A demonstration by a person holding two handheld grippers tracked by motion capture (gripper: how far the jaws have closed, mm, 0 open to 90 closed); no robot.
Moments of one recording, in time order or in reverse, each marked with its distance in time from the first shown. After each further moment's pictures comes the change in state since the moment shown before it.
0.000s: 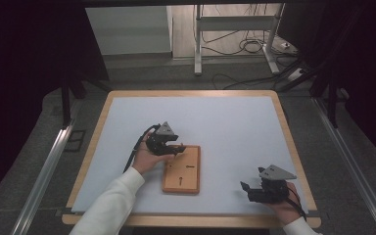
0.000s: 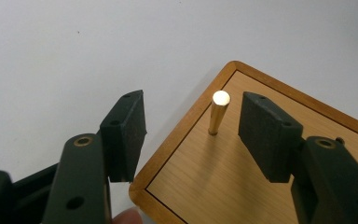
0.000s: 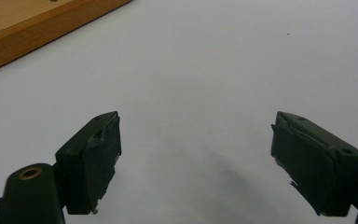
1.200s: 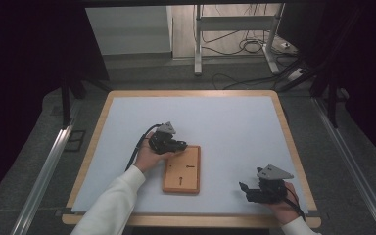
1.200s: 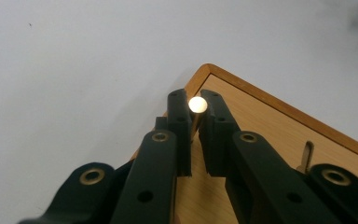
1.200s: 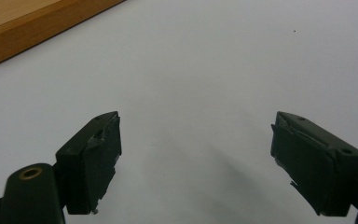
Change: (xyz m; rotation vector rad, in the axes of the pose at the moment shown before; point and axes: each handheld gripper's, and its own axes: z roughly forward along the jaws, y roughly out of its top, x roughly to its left) left arm 0.008 0.002 0.011 0.005 -0.158 -0.045; right arm 0.003 0.001 0.004 0.023 -0.002 -0.007
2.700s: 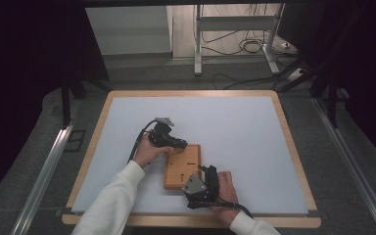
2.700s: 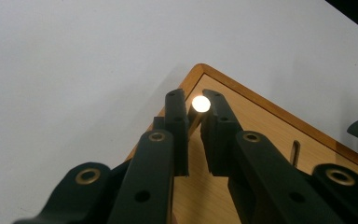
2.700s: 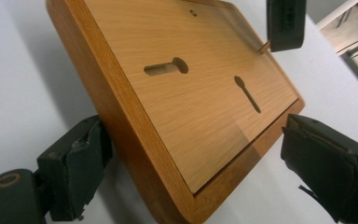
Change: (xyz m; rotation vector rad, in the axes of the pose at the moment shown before) left arm 0.022 0.006 0.002 0.037 -0.124 -0.150; right arm 0.152 0.067 0.078 0.002 -0.029 -0.537
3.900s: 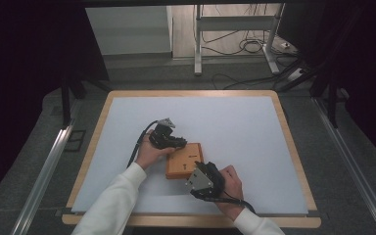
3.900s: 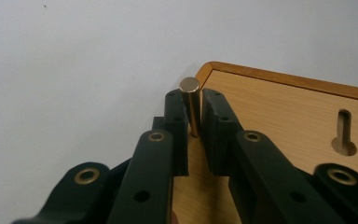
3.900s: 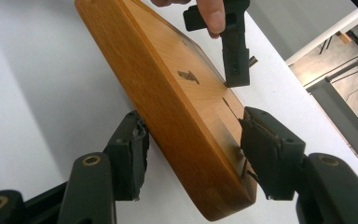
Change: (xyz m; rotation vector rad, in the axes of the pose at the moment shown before) left arm -0.007 -0.002 0.004 -0.023 0.115 0.037; right arm -0.023 0.014 -0.024 -0.090 -0.028 -0.033
